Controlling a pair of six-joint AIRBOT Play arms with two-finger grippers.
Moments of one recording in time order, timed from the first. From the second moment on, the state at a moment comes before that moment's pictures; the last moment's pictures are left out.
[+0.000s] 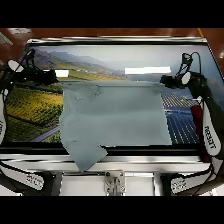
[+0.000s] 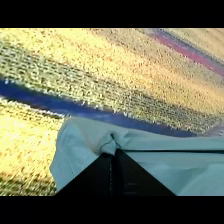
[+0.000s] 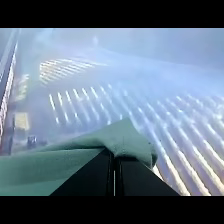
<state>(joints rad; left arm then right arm) 0.13 -1.74 1.63 1.13 -0.97 -1.43 -0.07 -1.68 1.41 -1.46 0.62 1.64</state>
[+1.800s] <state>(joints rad) 0.23 -1.56 1.30 1.26 -1.68 -1.43 -0.31 -1.50 1.34 -1.51 1.53 1.48</state>
